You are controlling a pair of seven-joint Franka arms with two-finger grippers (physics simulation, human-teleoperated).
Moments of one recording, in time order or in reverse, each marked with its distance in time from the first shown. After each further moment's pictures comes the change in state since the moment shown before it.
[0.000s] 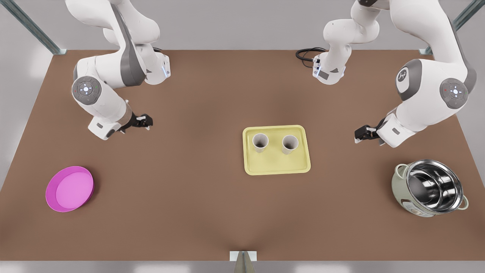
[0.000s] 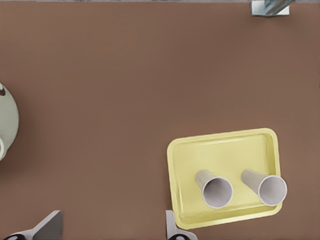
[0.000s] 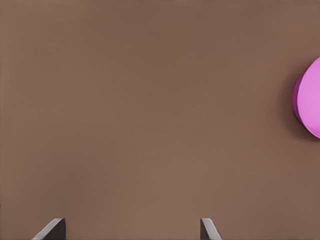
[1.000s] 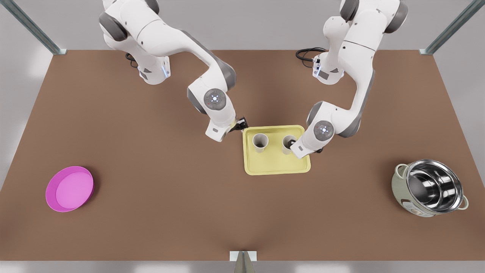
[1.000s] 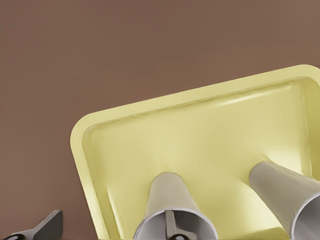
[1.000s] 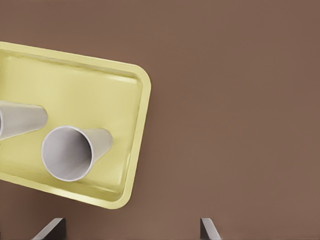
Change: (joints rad) left arm -0.321 0.209 0.003 -0.461 0.077 0.563 -0.197; right arm 0.489 0.436 0.047 0.220 0.076 0.332 0.451
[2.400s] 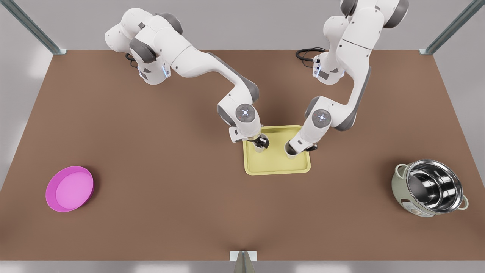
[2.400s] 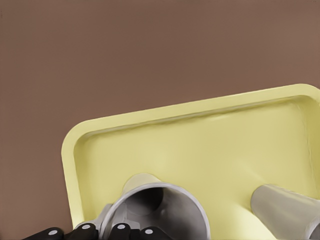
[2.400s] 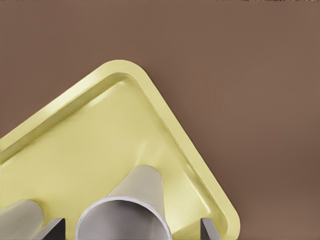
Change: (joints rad) left arm -0.016 -0.051 0.009 -0.145 0.042 0.262 -0.099; right arm 0.190 0.292 -0.098 0.252 -0.003 0.105 0.808
